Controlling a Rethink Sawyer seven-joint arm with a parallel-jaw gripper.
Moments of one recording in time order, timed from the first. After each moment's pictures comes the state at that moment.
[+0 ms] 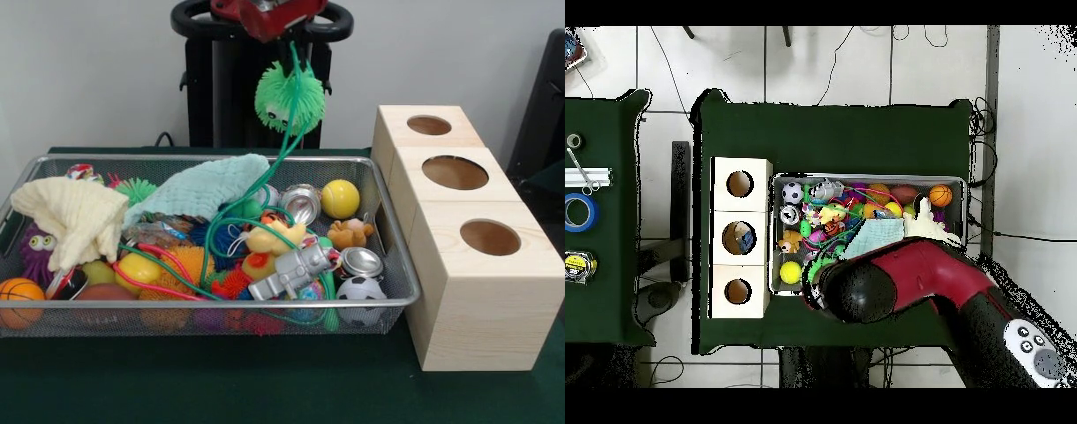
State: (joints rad) arm -0.98 -0.92 1.02 2.13 -0.47 0.89 1.42
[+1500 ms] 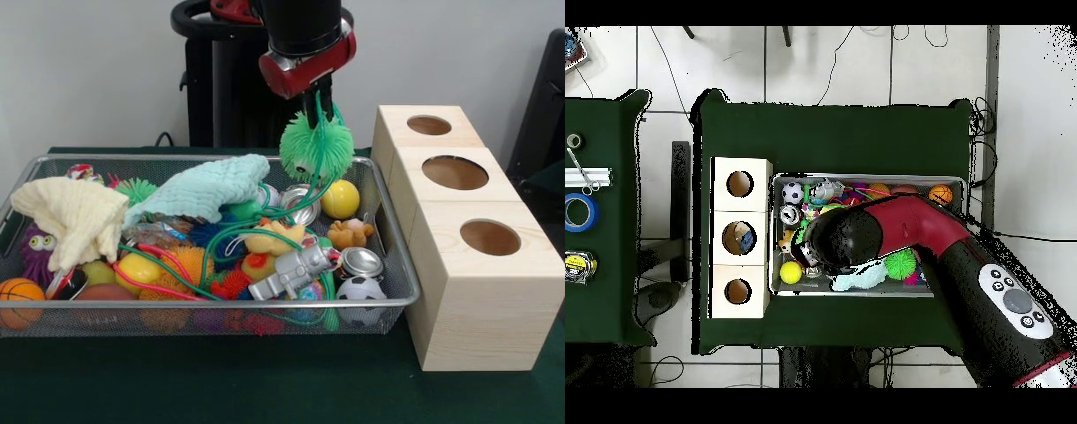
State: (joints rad) arm -0.85 -0.73 0.89 1.88 -0.49 0.96 1.42
